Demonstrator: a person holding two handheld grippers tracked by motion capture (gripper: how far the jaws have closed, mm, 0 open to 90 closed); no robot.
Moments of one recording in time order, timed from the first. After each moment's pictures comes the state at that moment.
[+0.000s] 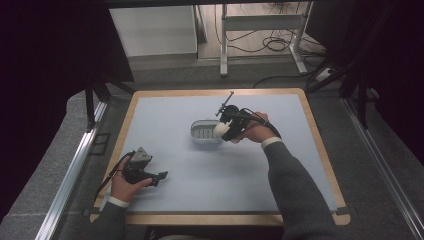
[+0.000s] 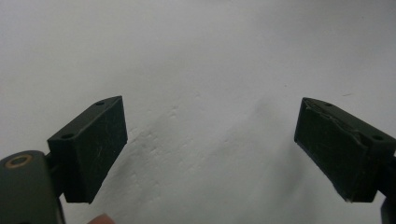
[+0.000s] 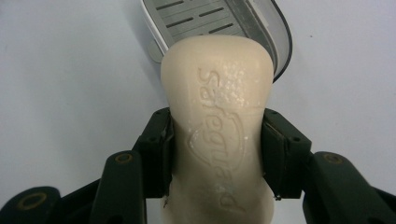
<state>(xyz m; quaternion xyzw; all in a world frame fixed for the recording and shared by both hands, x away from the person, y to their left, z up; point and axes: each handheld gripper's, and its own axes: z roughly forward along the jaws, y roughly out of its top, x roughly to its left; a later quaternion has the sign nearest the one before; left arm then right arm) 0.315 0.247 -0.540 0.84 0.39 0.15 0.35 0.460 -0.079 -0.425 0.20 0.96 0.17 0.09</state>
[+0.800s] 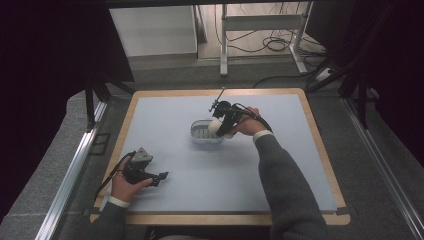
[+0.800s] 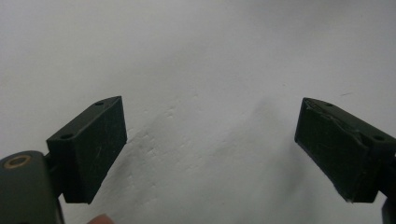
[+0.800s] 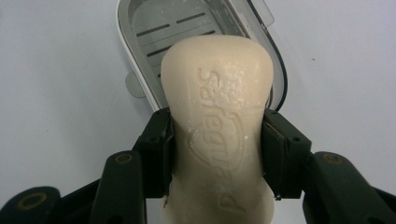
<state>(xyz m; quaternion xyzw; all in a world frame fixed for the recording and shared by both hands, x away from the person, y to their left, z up) 0.316 0.246 -0.541 0.84 0.39 0.15 0.35 0.488 -0.056 -0.435 0.19 0.96 0.17 0.08</state>
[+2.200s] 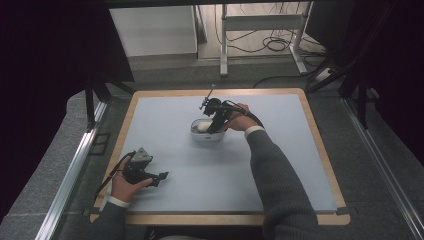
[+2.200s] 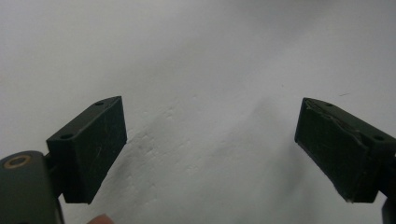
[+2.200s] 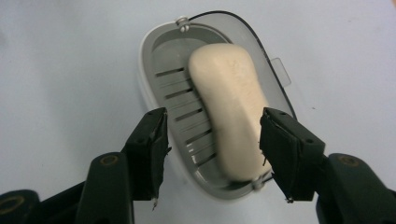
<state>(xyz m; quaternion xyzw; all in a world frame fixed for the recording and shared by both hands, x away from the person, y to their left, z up) 0.316 0.246 -0.541 0.84 0.39 0.15 0.36 0.495 -0.030 -0.434 0.16 0.97 0.18 0.08</state>
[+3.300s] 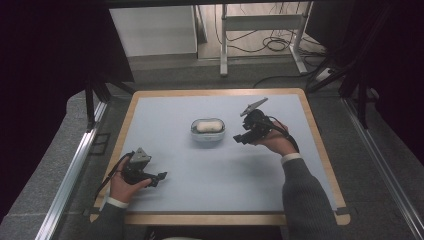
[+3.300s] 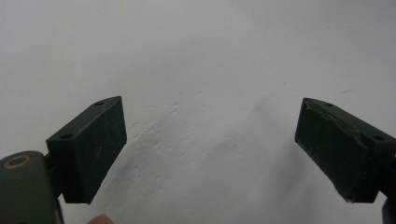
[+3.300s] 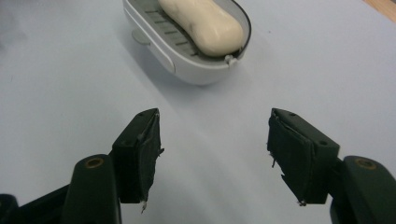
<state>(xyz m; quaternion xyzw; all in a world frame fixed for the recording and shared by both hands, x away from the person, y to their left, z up) 0.312 0.248 -0.539 0.83 0.39 0.16 0.35 0.443 -0.150 -0.436 0.27 0.91 0.30 0.11</state>
